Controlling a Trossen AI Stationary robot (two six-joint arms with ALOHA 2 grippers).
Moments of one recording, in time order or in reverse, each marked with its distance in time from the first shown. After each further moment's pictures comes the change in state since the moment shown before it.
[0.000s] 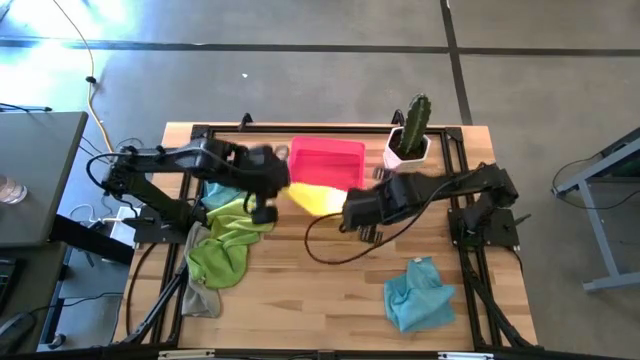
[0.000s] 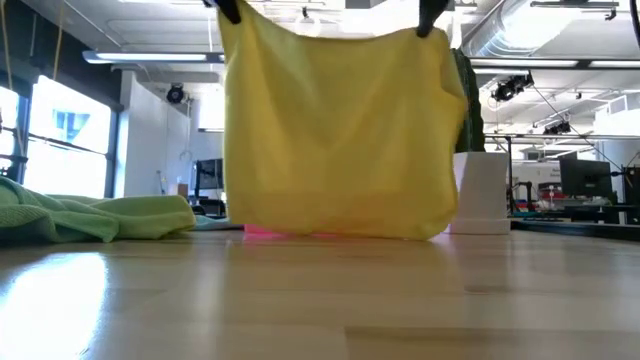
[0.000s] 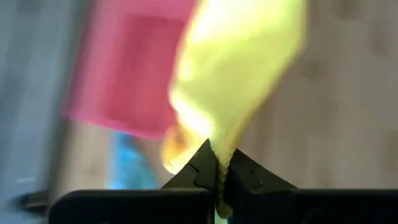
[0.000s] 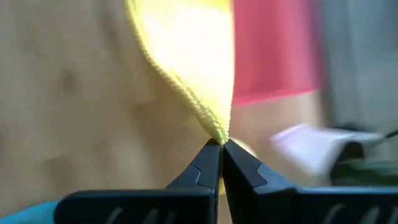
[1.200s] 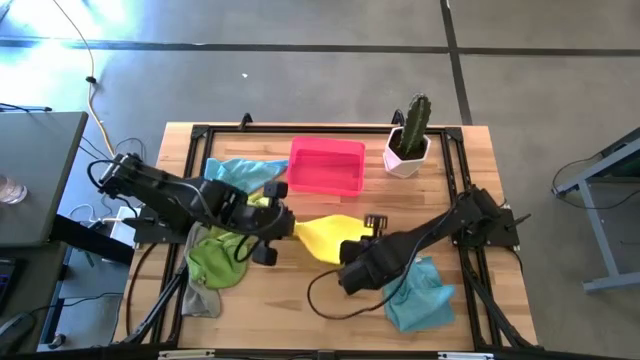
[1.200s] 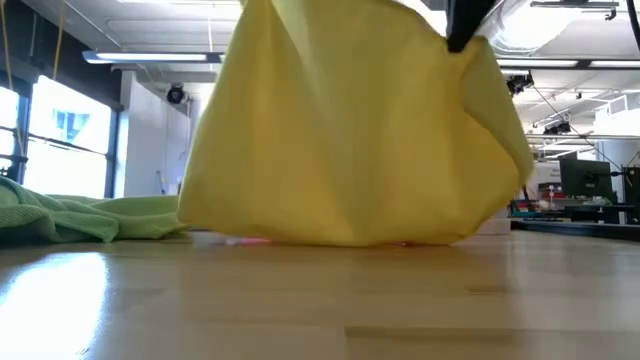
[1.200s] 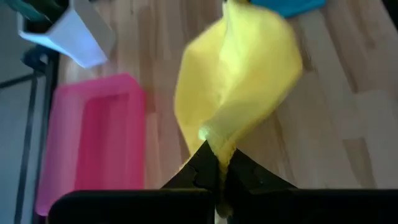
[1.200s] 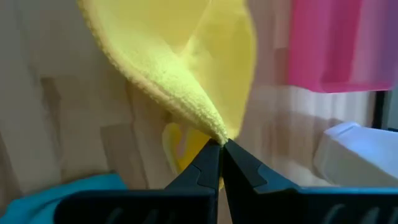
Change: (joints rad) left arm -0.275 0.001 -0.099 0.285 -0.160 0.104; right arm 0.233 0.170 0.000 -0.001 0.024 0.125
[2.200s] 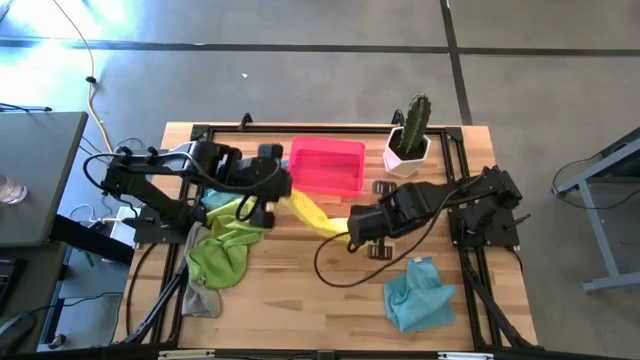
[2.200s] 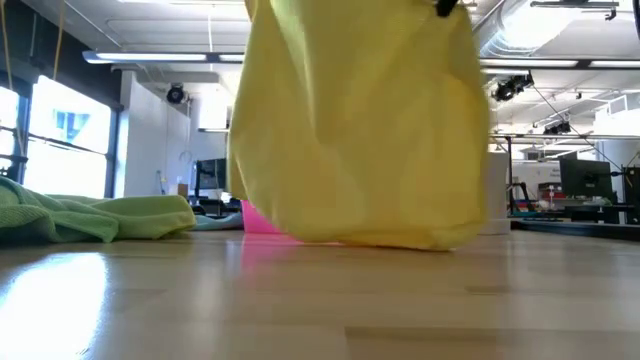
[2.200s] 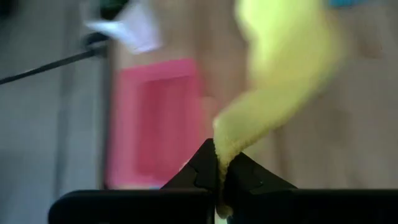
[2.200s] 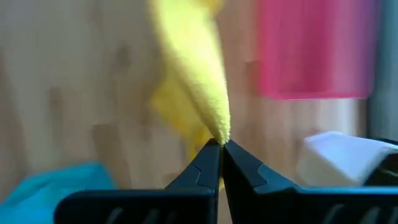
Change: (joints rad) left arm 0.226 0.000 0.189 -0.199 0.073 0.176; right arm -0.178 -0.196 0.001 0.001 -0.122 -0.219
